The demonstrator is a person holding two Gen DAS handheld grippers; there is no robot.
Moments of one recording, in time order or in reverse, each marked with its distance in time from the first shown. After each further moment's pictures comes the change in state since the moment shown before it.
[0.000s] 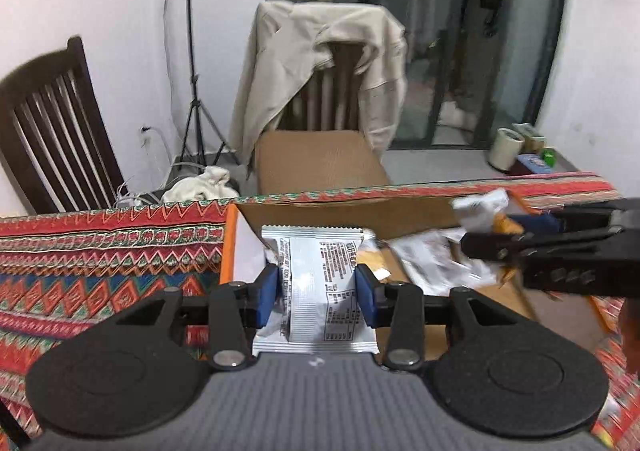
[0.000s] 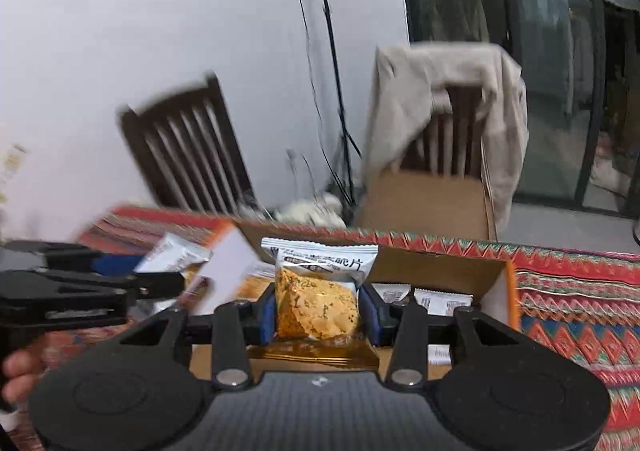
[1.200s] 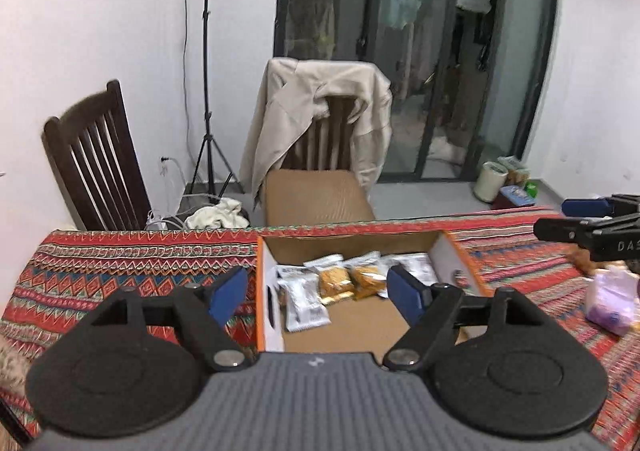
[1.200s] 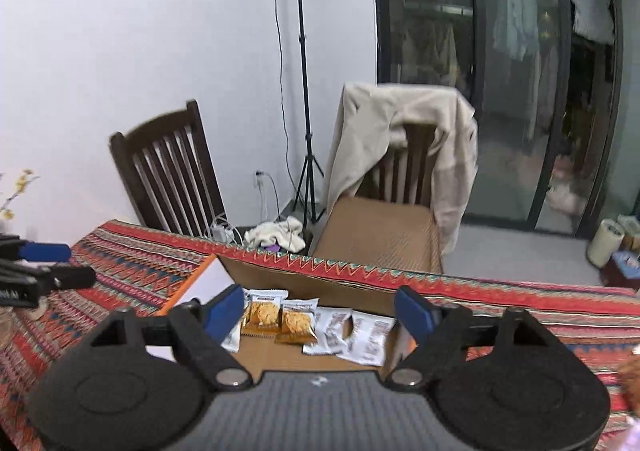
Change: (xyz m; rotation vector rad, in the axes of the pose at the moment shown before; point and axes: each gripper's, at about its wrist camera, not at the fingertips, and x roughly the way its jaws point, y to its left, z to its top) left arm -0.237 -0.013 -0.003 -0.014 -0.111 -0.028; right arm -0.174 0.005 0.021 -0.026 -0.084 -0.098
